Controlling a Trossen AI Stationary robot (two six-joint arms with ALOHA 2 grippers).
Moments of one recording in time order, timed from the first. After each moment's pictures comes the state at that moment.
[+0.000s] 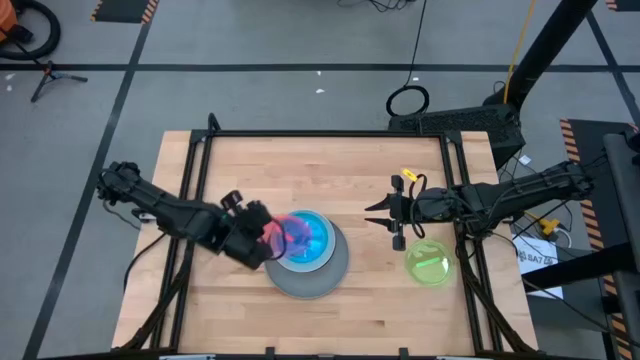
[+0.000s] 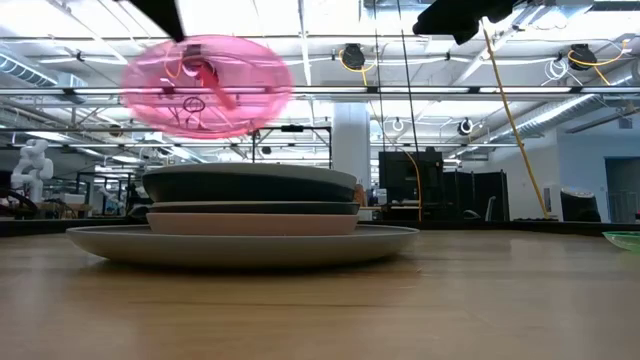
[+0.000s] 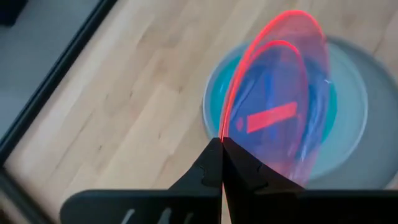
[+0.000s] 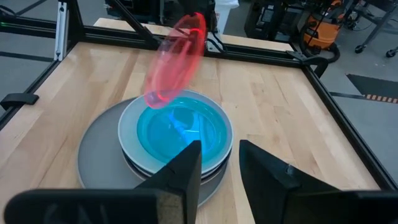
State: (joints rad) left arm -0.45 1.47 1.43 -1.31 -0.57 -0.89; right arm 0.21 1.00 0.77 -0.19 0.26 -0.02
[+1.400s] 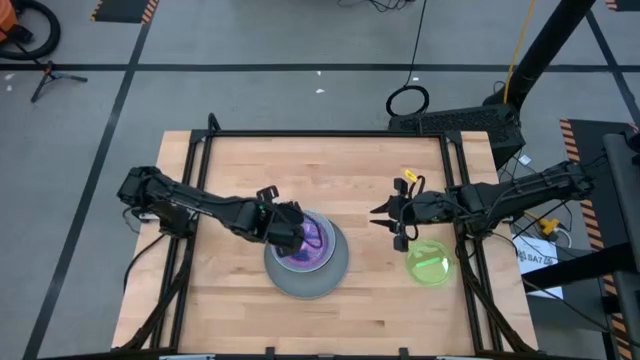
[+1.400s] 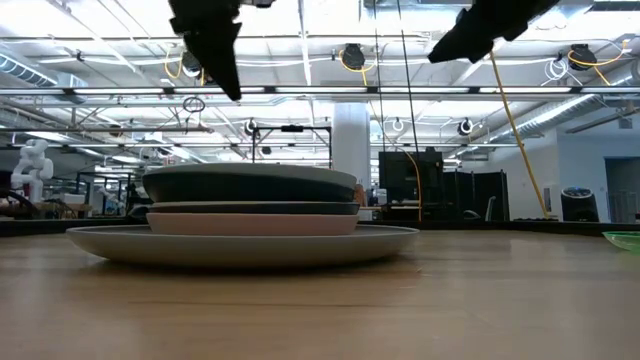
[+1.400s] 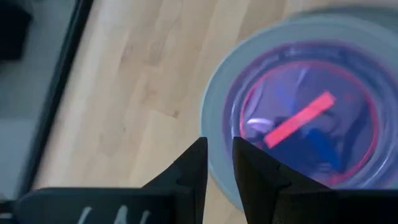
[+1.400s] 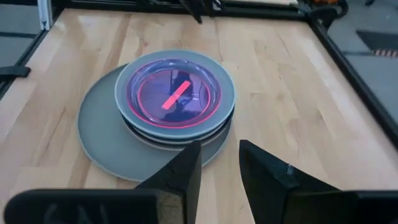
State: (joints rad) left arm -0.26 1.65 1.43 -1.09 -0.50 -0.48; right arm 0.21 1.00 0.77 -0.34 0.26 0.09
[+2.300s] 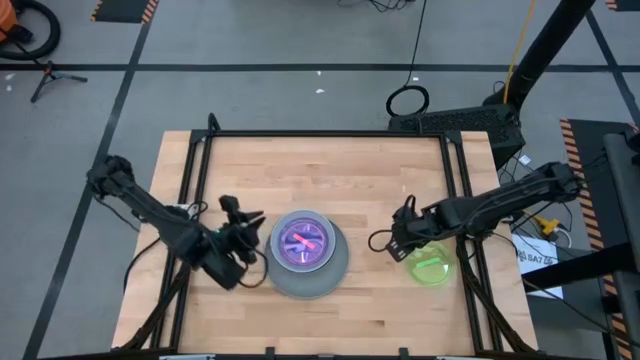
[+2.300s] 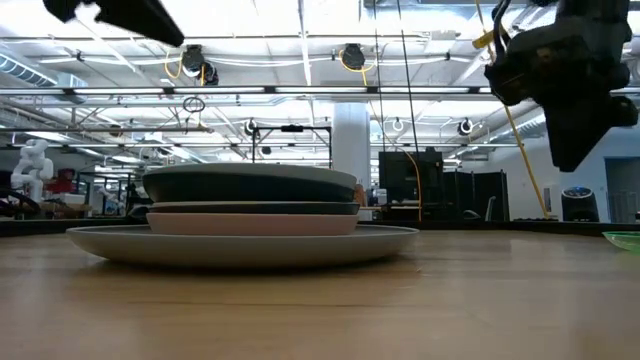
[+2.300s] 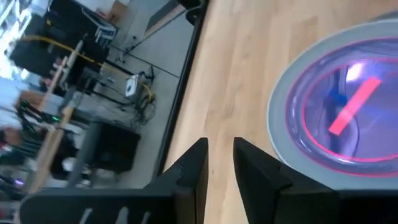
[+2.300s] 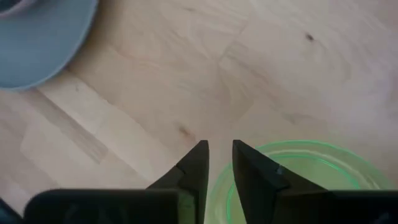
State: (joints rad) left arm -0.62 1.32 1.07 -1.00 -1.05 -0.36; right arm 0.27 1.20 0.77 -0.85 0.00 1.23
